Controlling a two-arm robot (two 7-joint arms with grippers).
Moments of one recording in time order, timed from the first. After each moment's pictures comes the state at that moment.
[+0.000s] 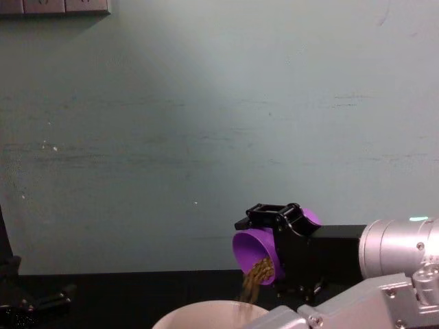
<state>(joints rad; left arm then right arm) -0.20 0.60 0.45 -1.41 -0.25 -0.12 0.03 0.54 0.51 -0.84 -1.53 -1.13 -0.03 0.21</state>
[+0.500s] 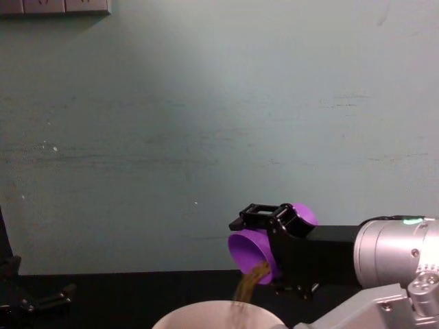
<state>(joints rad) -0.20 0.60 0.45 -1.41 -0.25 -0.12 0.03 0.55 0.52 -0.87 -1.54 -1.21 0.00 0.19</state>
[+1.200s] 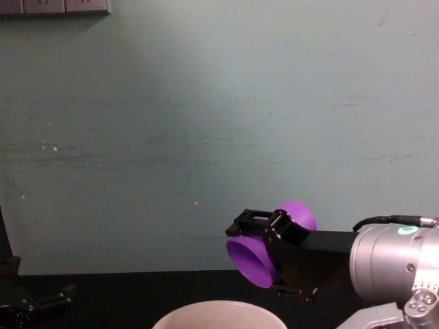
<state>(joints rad) -0.20 0.60 0.45 -1.41 -0.25 -0.12 0.03 0.55 0.53 -0.92 -1.56 -1.32 0.04 0.19</state>
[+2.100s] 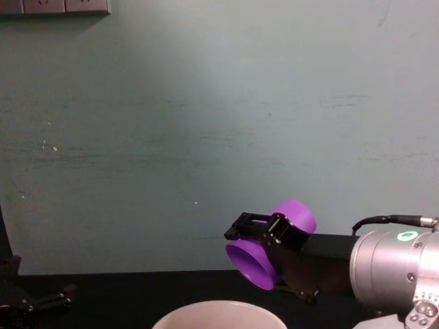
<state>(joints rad) -0.20 0.60 0.45 -1.41 -0.25 -0.12 0.03 0.55 0.54 -0.94 -1.58 -1.39 0.07 0.20</state>
